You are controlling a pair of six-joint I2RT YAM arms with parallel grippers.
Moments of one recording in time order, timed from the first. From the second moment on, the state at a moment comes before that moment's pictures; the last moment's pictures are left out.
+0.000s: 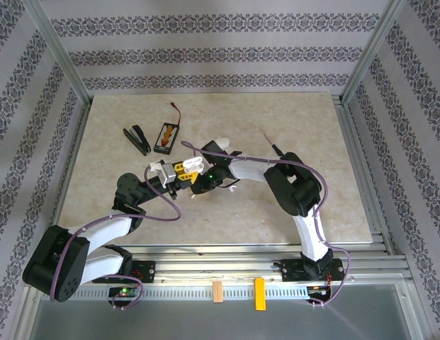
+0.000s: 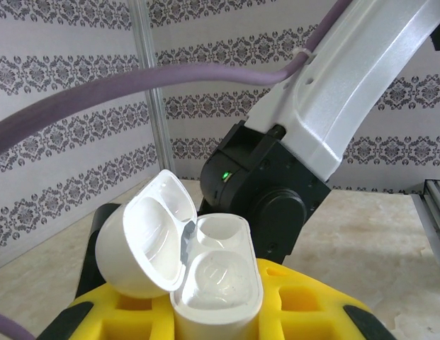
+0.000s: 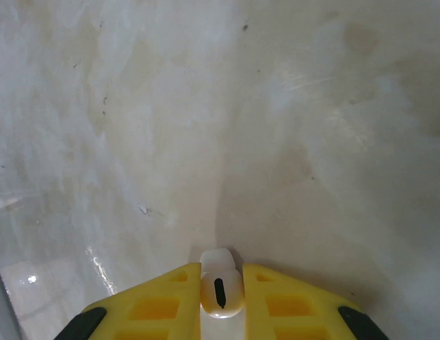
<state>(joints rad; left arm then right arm) -0.35 1.17 0.30 1.04 0.72 0.03 0.73 2.10 1.36 -0.35 -0.55 0.25</state>
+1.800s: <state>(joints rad) -0.35 1.21 0.36 0.79 0.84 -0.14 0.81 1.33 1.14 -0.37 -0.27 -0.62</state>
